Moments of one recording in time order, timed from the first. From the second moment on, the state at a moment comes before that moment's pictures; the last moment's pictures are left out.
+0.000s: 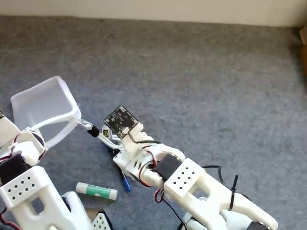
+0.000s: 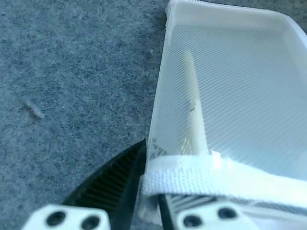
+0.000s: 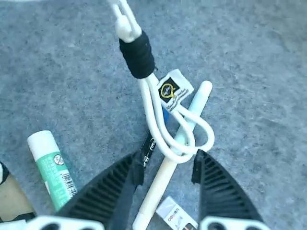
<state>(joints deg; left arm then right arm) -45.4 -57.1 56.4 63.3 10.8 -51.8 -38.9 56.3 37.4 1.2</state>
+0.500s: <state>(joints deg) -47.3 -57.1 58.4 59.5 10.8 -51.5 -29.1 53.3 40.7 1.2</state>
